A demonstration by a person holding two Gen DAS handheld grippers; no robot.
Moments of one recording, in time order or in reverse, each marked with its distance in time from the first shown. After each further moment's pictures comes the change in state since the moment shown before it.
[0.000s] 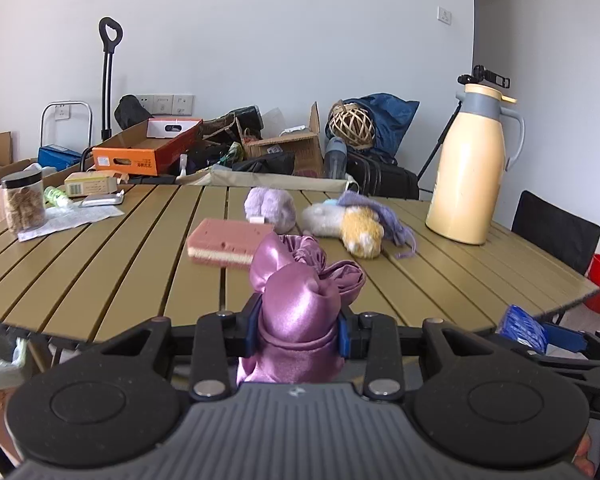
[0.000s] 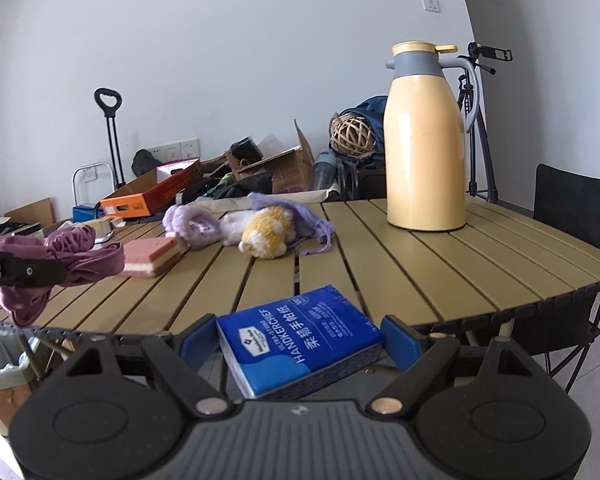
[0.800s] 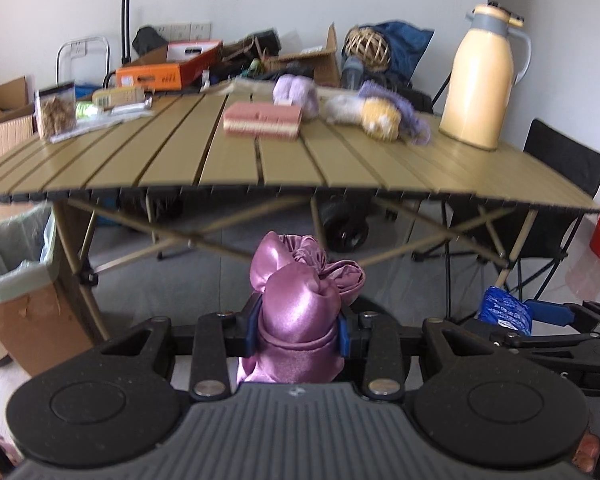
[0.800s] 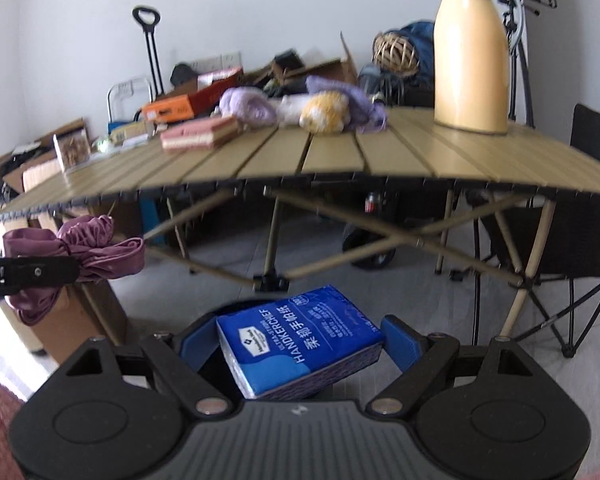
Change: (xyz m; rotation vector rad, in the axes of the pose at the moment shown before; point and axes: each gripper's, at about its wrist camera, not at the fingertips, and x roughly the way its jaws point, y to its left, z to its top) left arm -0.034 0.020 -0.086 -0.007 0.224 0.047; right arm -0.022 0.031 -0.075 -0.051 0.275 0.089
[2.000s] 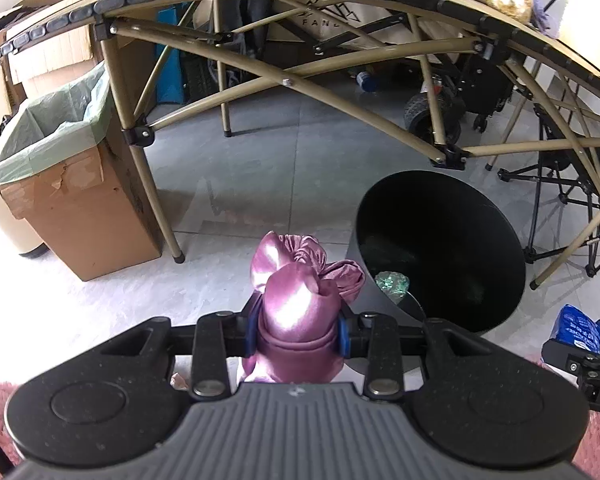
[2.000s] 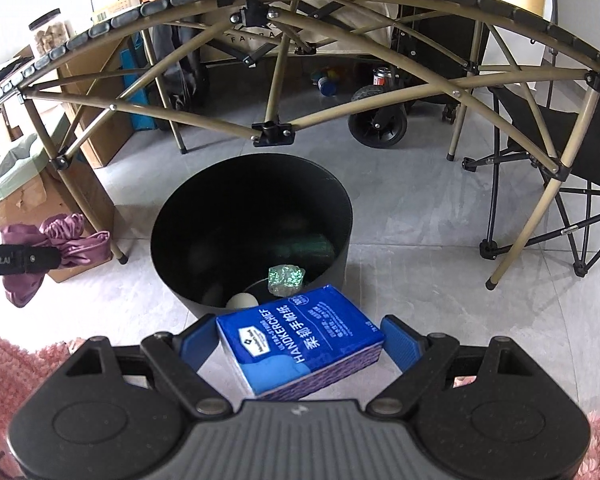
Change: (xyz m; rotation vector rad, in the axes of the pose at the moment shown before) left arm 0.074 0.055 -0.055 -0.129 0.315 0.196; right arm 0.064 0.013 -0.046 -0.008 0.335 -0.019
